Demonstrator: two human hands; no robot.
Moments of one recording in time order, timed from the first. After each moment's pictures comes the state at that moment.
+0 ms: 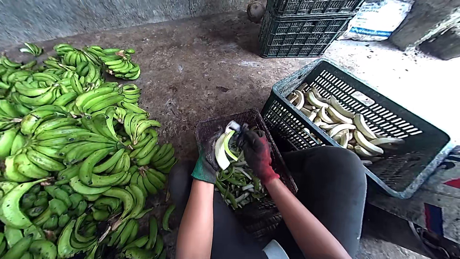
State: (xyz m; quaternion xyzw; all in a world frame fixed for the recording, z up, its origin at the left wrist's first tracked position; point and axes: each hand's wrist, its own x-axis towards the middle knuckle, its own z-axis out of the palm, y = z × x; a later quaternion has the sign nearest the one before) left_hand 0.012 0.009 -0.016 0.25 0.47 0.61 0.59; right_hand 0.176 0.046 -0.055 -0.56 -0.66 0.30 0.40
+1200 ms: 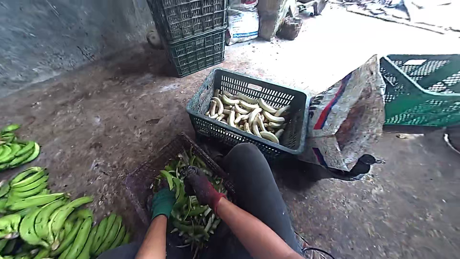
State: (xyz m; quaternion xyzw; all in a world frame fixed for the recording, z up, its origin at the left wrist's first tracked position) left_hand 0.042 0.066 -0.155 0.62 0.75 -0.13 0.20; right_hand 0.220 0.030 -0.049 -0.50 -0.30 0.69 0.42
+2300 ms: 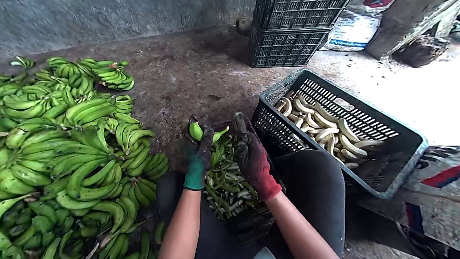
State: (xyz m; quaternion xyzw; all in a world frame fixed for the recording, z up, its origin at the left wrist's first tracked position) left_hand 0.025 0.035 -0.003 0.36 0.58 0.65 0.34; right_hand 0.177 0.021 0.018 -0.55 -0.68 0.23 0.42
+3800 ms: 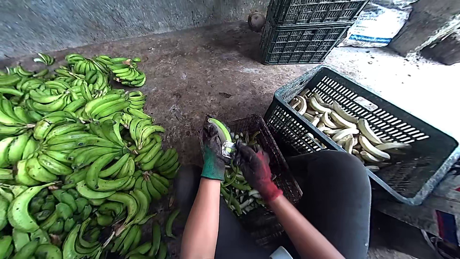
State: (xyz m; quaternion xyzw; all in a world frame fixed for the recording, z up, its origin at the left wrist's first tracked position) left_hand 0.023 0.046 -0.022 0.18 0.49 0.69 0.51; right_hand 0.166 0.016 -0.040 -0.51 -0.75 0.24 0.35
